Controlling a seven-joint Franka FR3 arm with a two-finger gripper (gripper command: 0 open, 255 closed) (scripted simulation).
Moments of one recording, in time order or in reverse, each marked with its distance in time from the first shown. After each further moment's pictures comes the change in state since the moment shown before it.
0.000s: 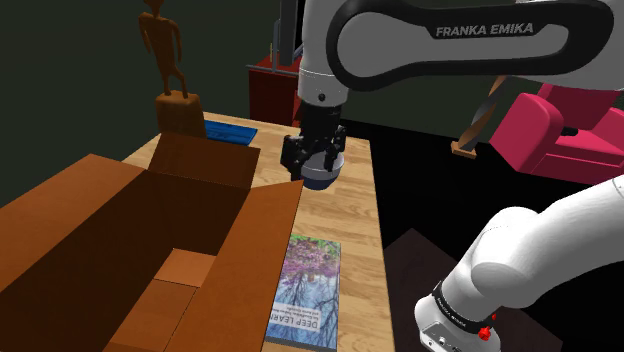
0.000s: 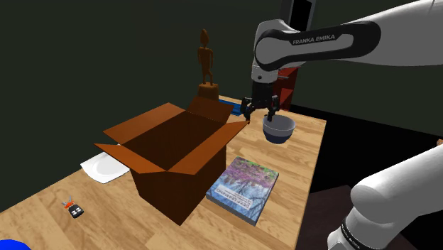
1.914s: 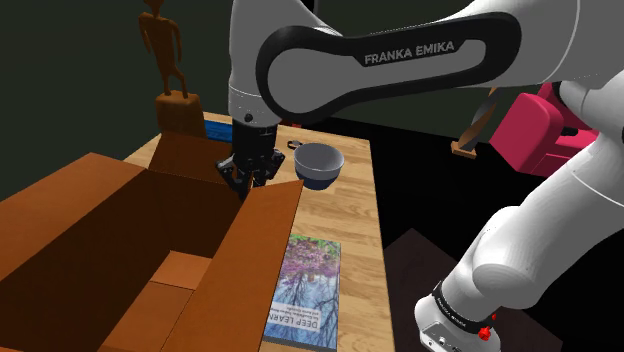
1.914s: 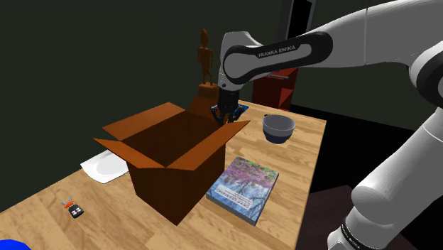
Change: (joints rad) arm 0.032 0.281 0.161 0.173 -0.064 0.215 0.214
